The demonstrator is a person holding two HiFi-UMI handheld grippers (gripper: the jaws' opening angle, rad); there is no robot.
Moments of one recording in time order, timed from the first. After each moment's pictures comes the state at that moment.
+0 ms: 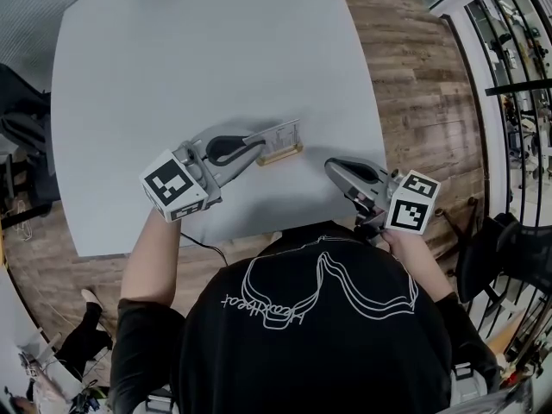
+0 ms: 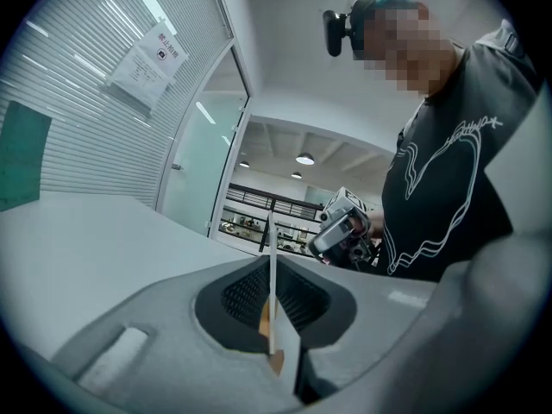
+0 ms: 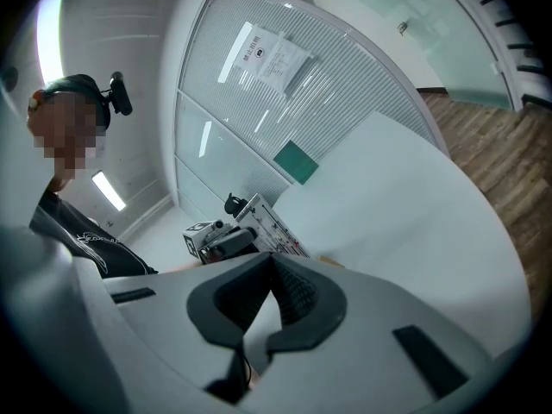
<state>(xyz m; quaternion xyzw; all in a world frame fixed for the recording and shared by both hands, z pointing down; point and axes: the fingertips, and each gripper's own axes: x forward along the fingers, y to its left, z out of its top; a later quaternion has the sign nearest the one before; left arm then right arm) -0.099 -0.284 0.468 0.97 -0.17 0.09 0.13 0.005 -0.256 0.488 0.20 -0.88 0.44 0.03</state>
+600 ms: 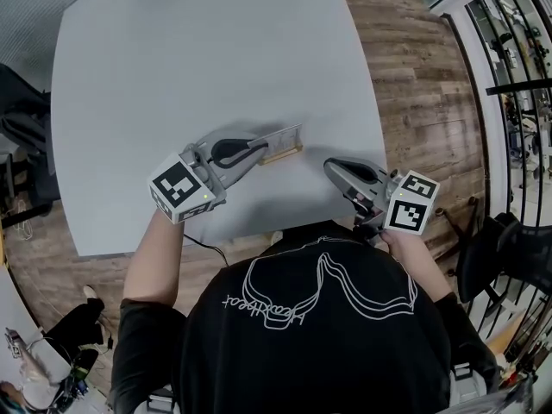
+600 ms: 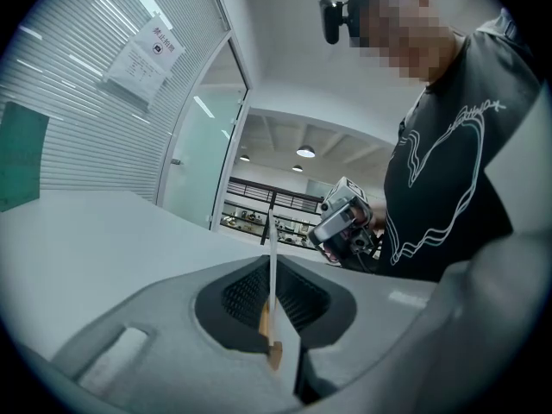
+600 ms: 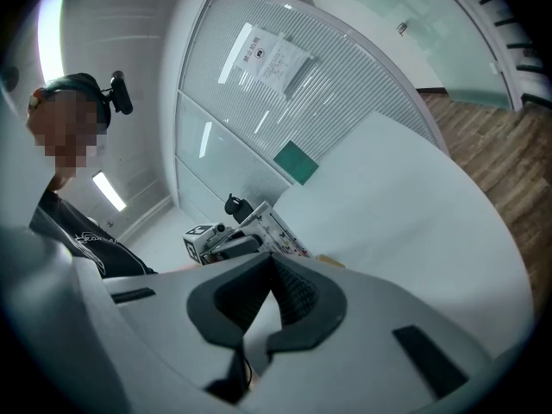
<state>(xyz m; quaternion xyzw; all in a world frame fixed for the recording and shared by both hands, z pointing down) -0.091 -0.281 0.482 0.97 -0.18 0.11 0.12 0.007 -0.256 0.489 0.20 -0.88 0.44 0.03</state>
